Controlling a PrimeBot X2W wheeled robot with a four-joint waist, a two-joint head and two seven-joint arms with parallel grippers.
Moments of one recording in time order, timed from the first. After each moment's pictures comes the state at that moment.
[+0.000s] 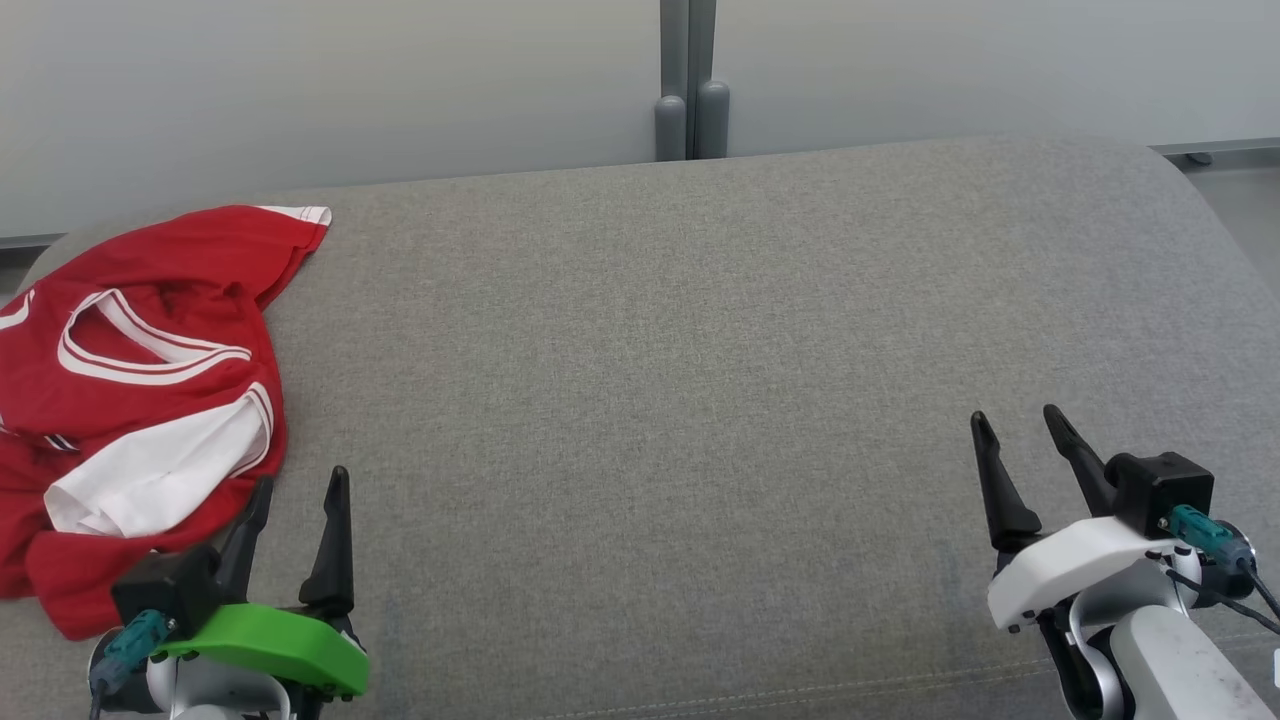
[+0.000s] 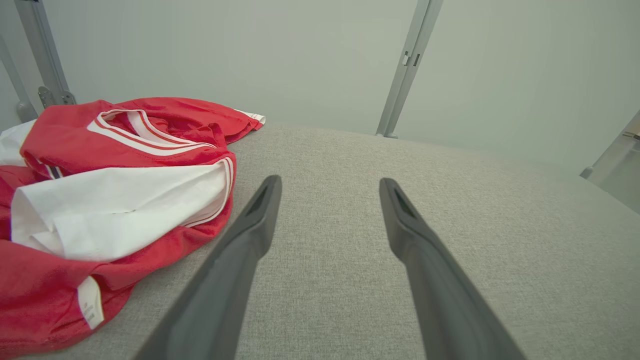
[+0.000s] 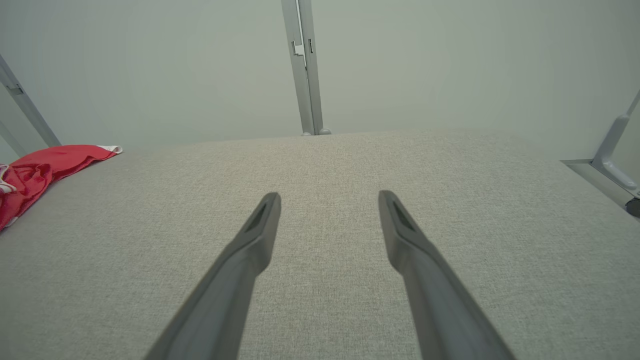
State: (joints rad) left arm -0.02 0.07 -0.05 0.23 -0.40 -0.11 -0.20; right arm -0.04 -0.21 0.25 0.22 0.34 -0.06 -0.19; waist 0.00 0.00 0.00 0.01
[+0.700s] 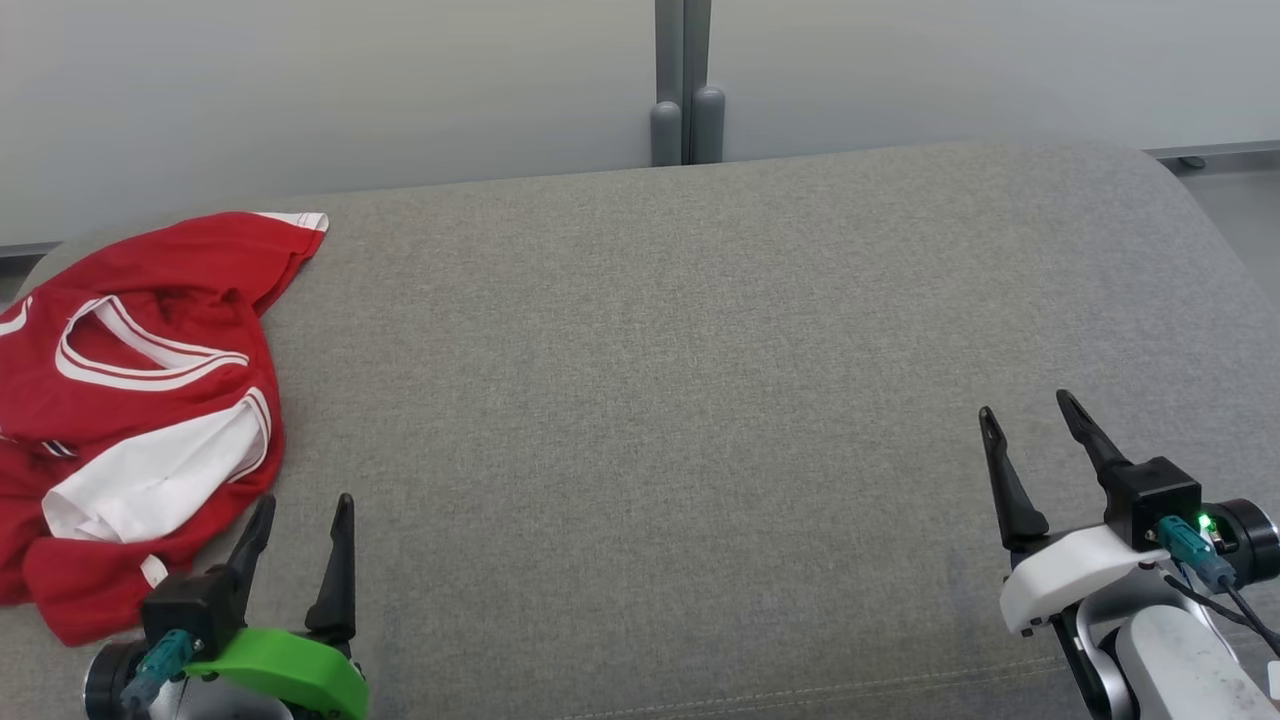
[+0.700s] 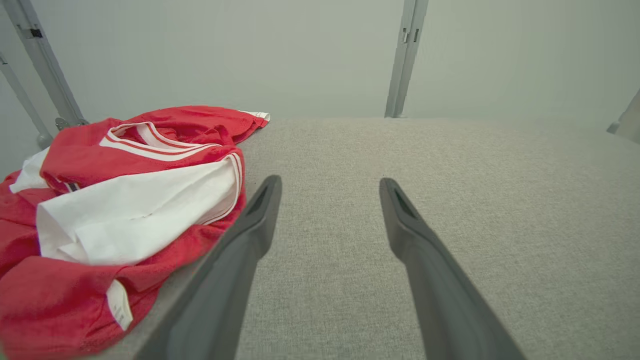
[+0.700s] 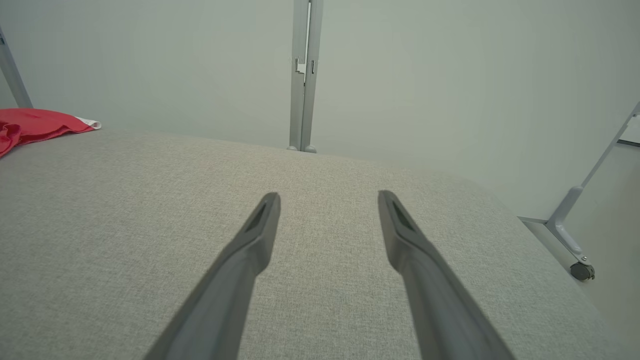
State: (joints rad) left arm -0.02 0.07 -0.05 0.27 -0.21 -0.12 -0.25; right arm -0.03 -0.24 0.25 0.21 0.15 -0.07 -0.25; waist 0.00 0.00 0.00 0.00
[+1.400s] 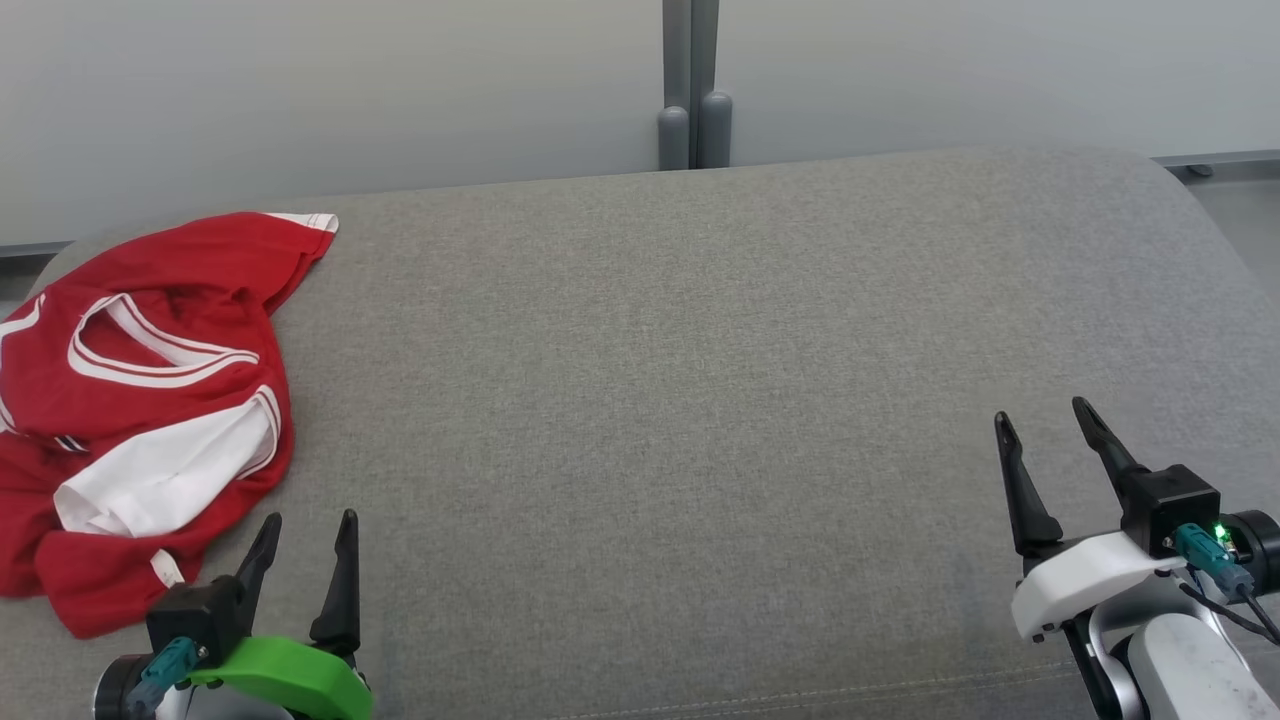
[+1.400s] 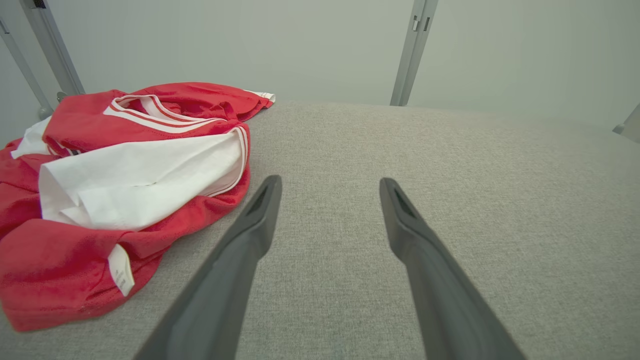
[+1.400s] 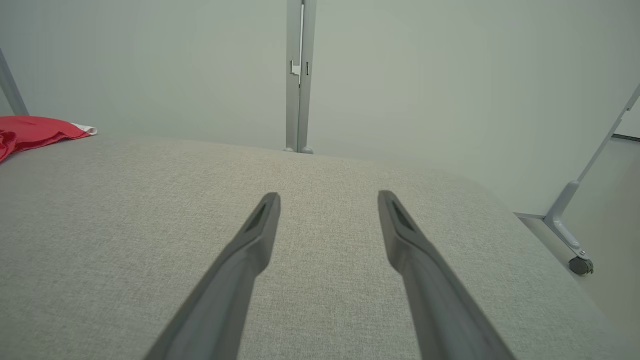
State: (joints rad) left arm -0.01 0.06 -0.03 0.34 -0.26 -0.12 -0.25; right arm -0.01 -0.22 0.20 0.21 0.14 -0.05 -0.25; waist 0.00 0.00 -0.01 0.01
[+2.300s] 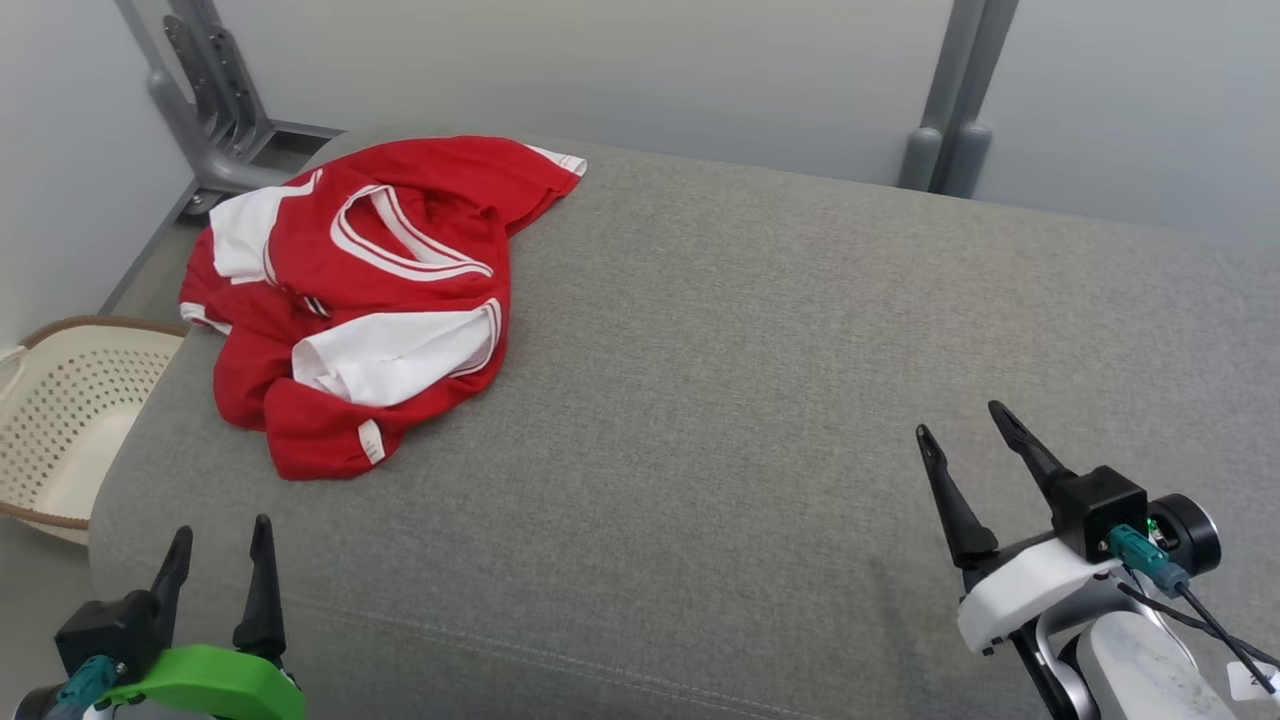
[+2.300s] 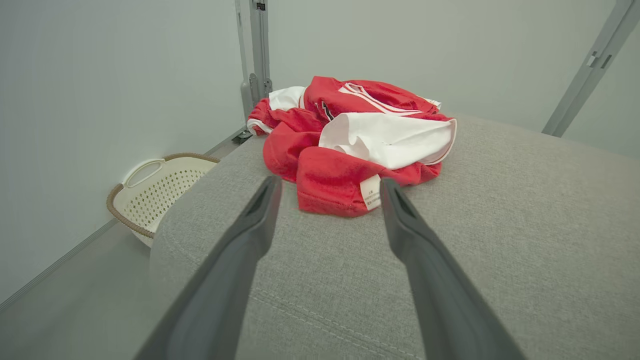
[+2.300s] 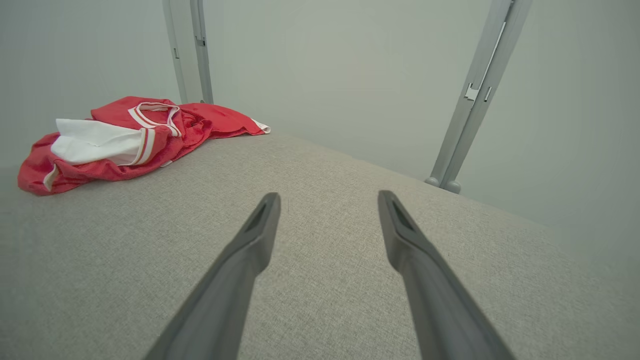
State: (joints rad) left arm 0.00 0.06 0.09 0.34 -0.24 -0.13 -0.25; right arm -0.04 -0.18 0.25 0.22 0.10 0.04 -0.25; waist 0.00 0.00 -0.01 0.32
